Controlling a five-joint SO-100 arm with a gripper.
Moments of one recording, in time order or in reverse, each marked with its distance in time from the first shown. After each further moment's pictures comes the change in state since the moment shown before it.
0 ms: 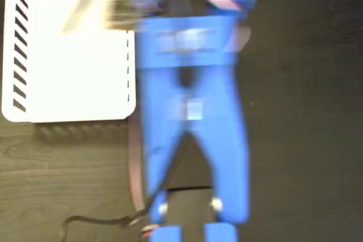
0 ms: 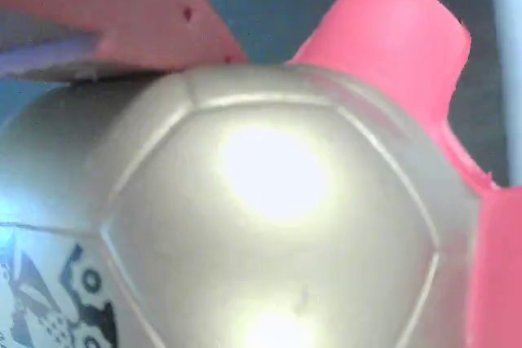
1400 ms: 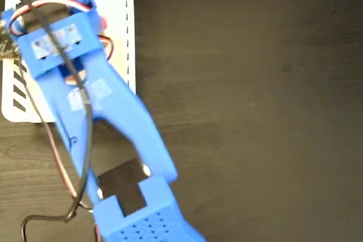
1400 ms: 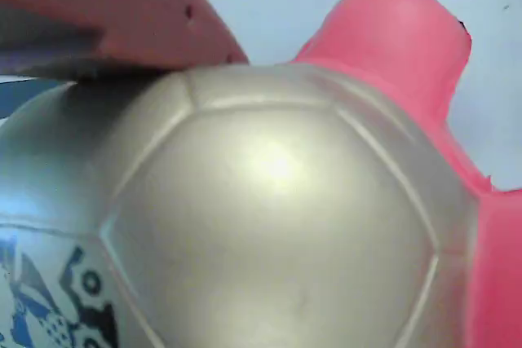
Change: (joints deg) arm -19.5 -17.0 1.8 -11.3 15.3
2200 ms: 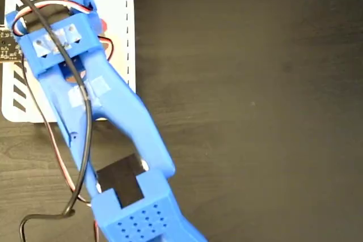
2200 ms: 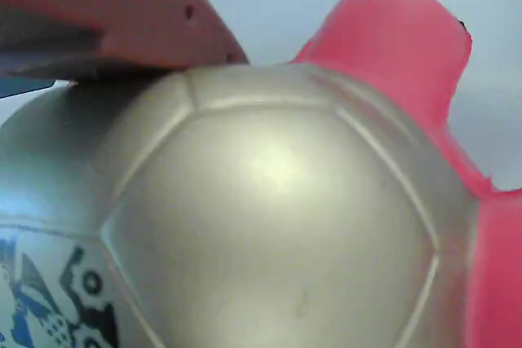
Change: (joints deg) arm 0.3 -2.3 1.1 -3.0 -1.2
